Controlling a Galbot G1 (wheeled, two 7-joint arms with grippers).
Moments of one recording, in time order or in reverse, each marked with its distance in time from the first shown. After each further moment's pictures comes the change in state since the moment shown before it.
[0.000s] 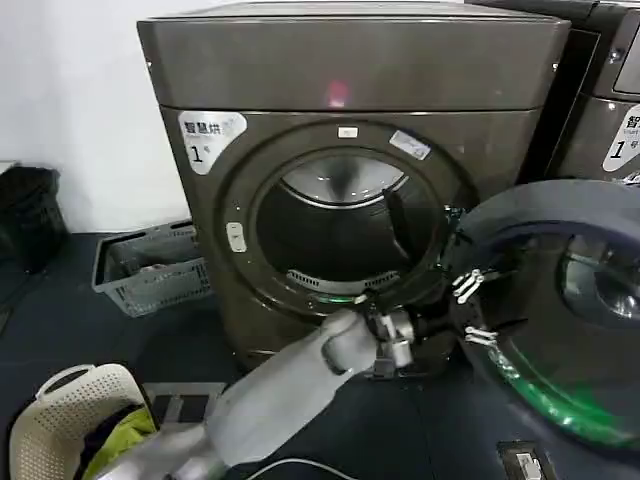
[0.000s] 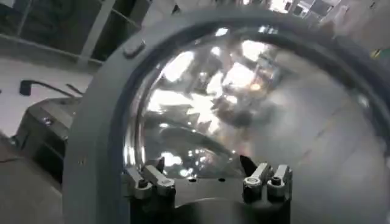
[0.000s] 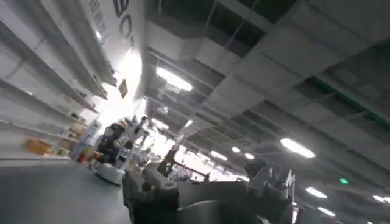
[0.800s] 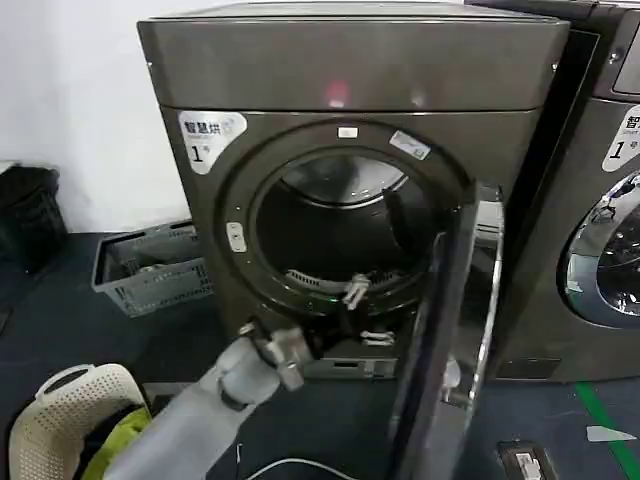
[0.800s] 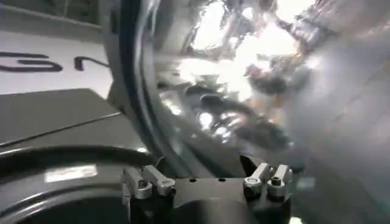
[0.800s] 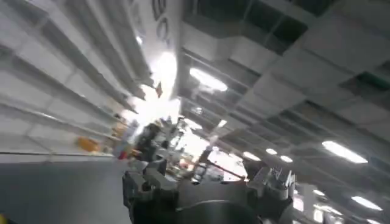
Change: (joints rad) left arm 0.280 0.333 -0.238 -0.332 0.003 -0.004 -0.005; right arm -0.003 -0.077 -0.101 -0.040 0.023 -0.006 -0.023
